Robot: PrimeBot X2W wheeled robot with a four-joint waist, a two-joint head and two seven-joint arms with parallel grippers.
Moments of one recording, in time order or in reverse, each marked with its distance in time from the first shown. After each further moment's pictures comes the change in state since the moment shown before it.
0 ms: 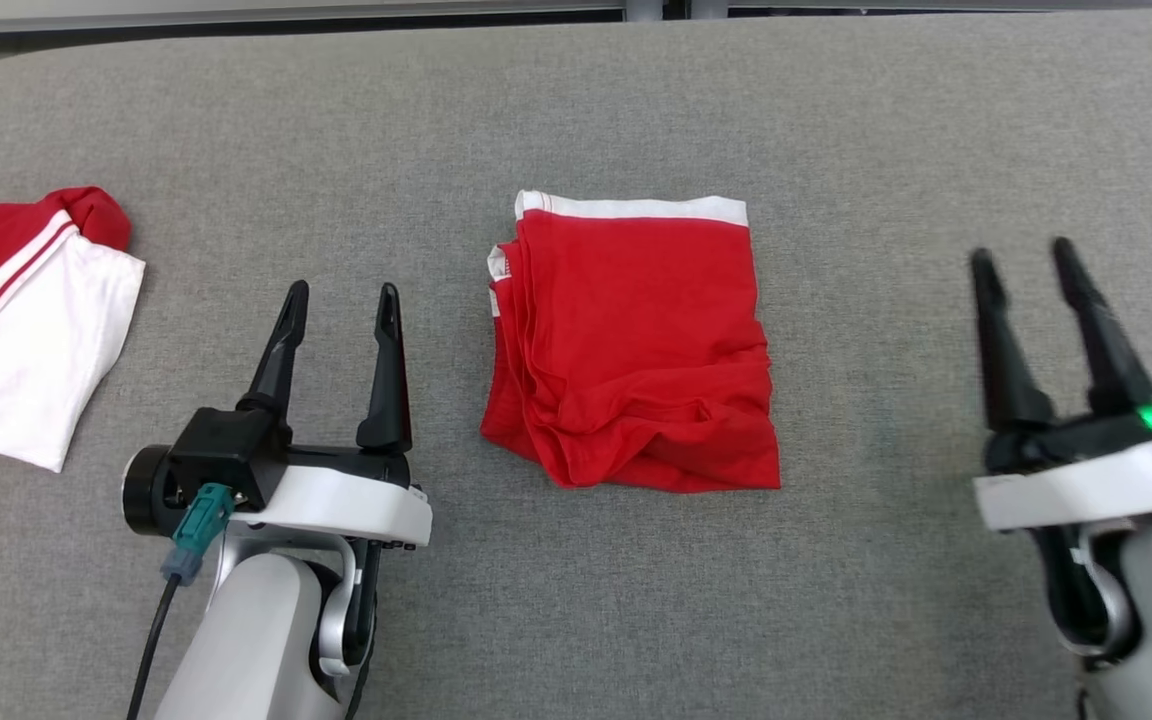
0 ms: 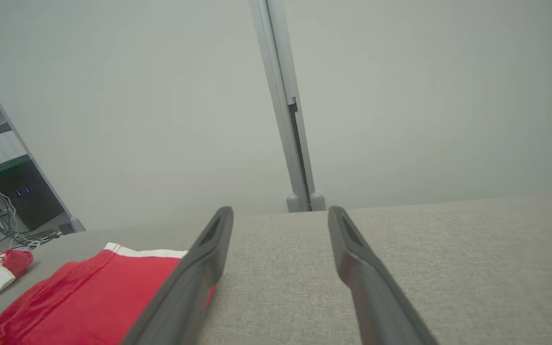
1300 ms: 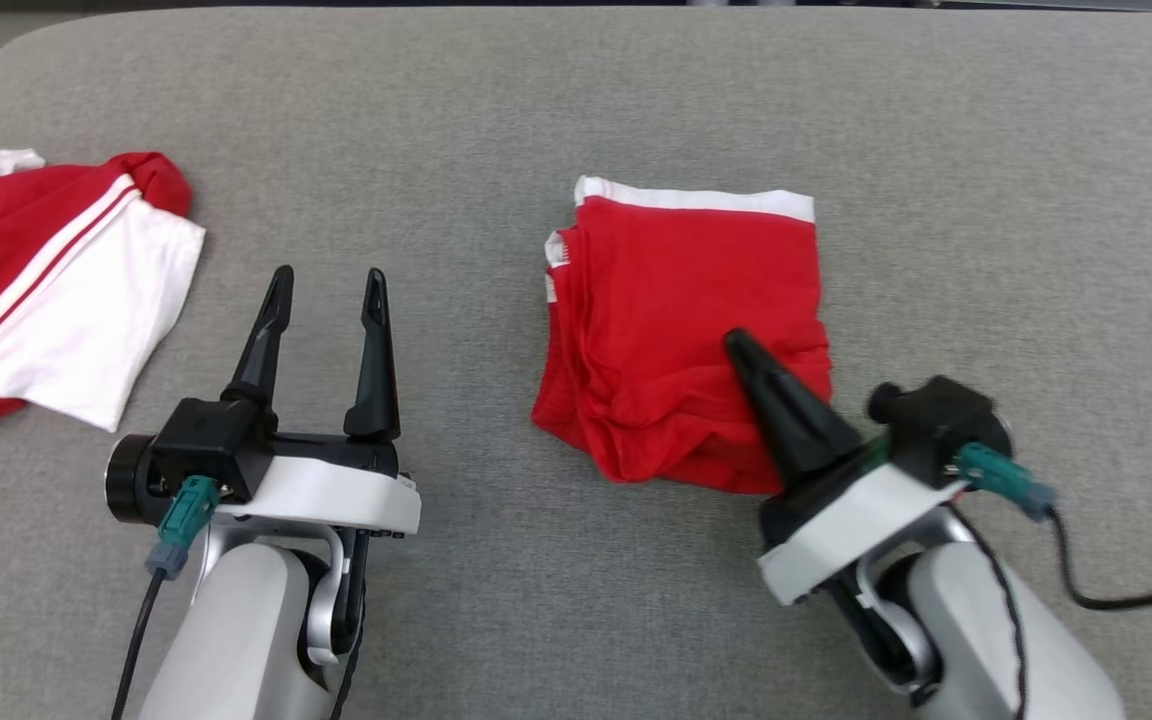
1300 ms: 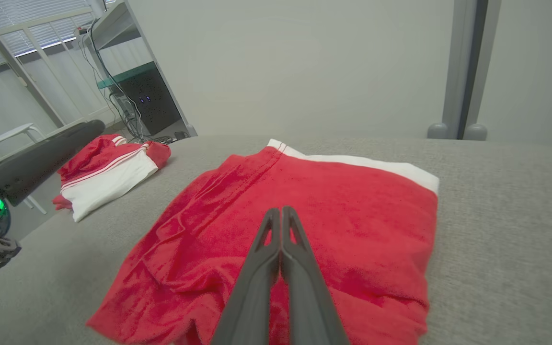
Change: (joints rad) left arm -0.010 0.014 0.009 -0.013 0.010 -0.002 0.000; right arm -0.052 0.085 0.281 0.035 -0.080 0.000 0.164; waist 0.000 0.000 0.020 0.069
